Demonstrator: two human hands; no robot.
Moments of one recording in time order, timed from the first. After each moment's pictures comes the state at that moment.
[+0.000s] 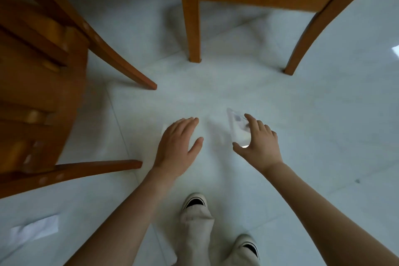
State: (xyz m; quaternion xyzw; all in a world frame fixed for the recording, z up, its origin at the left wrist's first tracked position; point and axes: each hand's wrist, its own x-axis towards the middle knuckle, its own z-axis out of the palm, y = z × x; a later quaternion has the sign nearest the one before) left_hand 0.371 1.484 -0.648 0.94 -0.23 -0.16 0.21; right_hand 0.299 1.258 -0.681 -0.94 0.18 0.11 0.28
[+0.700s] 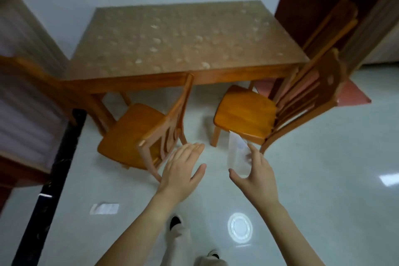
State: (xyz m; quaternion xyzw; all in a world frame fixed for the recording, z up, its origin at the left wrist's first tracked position) left_hand 0.206 1.529 -0.004 0.95 -0.18 0.05 0.25; right_hand 0.181 1.306 -0.006 -0.94 0.05 -0.08 0.33
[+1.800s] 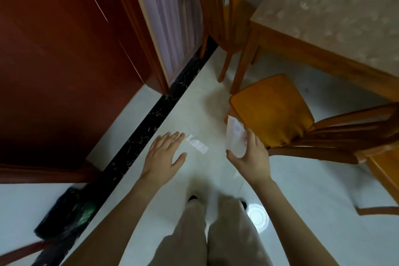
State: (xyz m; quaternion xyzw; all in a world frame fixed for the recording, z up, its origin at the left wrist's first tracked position) left_hand 0.011 2.048 -0.081 0.96 0.19 0.02 0.20; right_hand 0.173 1.828 -0.069 -0.92 -0.24 0.11 0.29
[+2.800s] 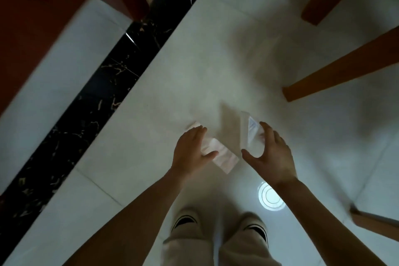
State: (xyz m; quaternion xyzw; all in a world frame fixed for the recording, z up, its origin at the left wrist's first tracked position) left_hand 0.208 2.171 -0.840 0.92 0.26 -0.07 0.28; right_hand 0.348 1.992 -0.773 -0.91 -0.24 0.27 0.20
